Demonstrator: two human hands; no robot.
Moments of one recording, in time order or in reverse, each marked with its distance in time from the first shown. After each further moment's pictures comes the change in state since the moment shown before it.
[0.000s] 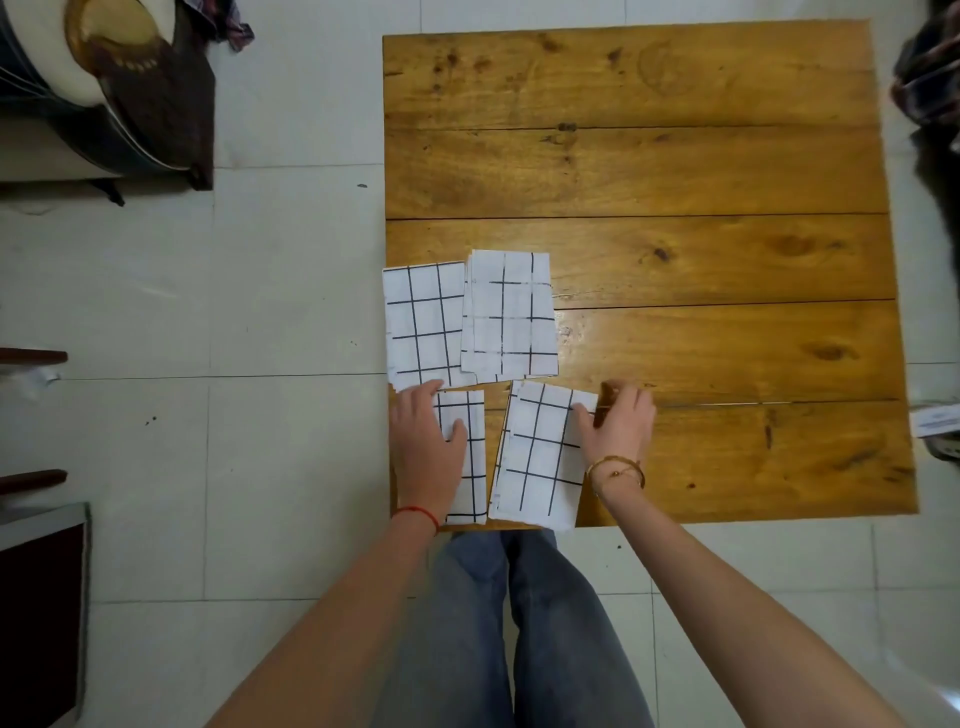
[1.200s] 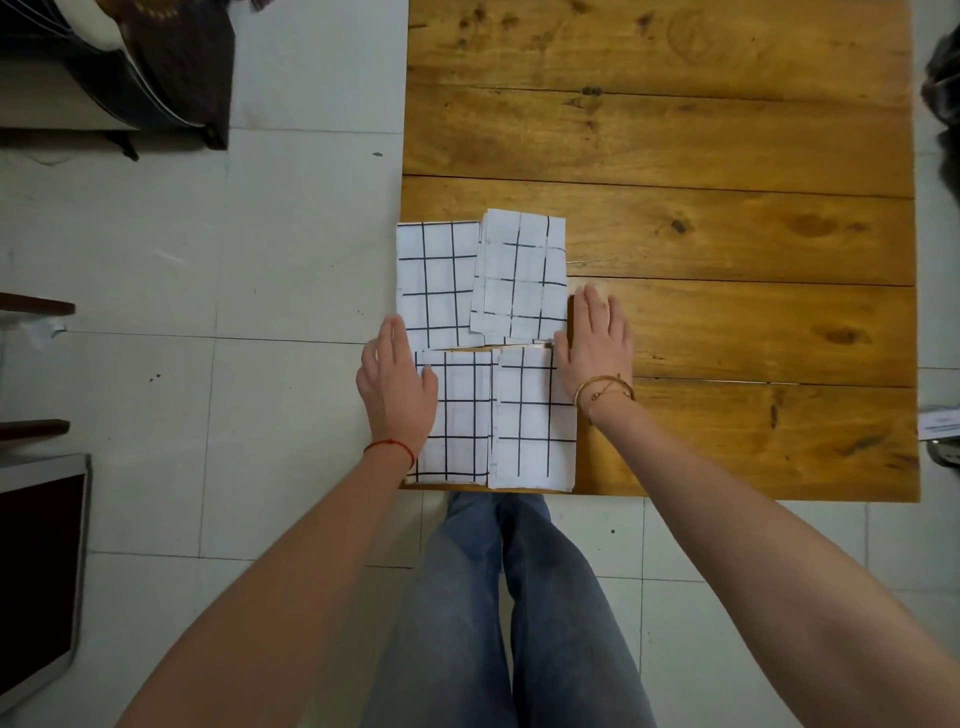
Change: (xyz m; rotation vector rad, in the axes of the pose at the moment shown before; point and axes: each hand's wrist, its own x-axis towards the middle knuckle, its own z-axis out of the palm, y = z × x) left_hand 0.017 -0.031 -0.013 0.314 -0.065 -0.048; right_hand 0.029 -0.038 0.008 -0.386 -0.195 -0.398
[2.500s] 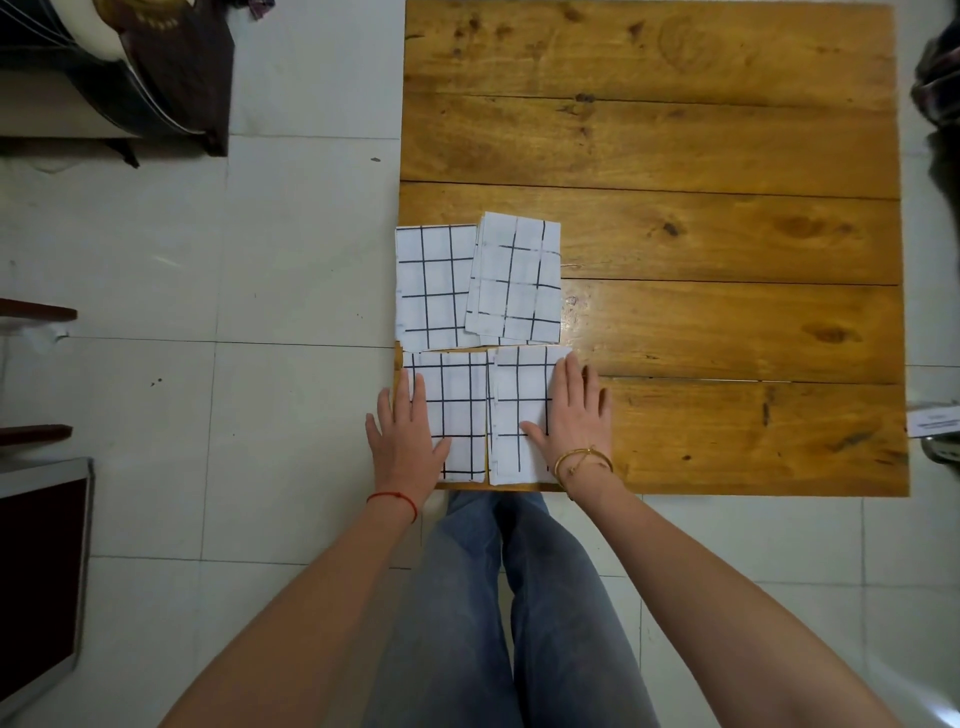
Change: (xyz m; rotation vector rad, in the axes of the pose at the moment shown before) left_hand -0.053 -0.019 0.018 0.242 -0.275 0.057; right_hand -0.073 -0.003 0.034 -0.174 -0.214 -0.004
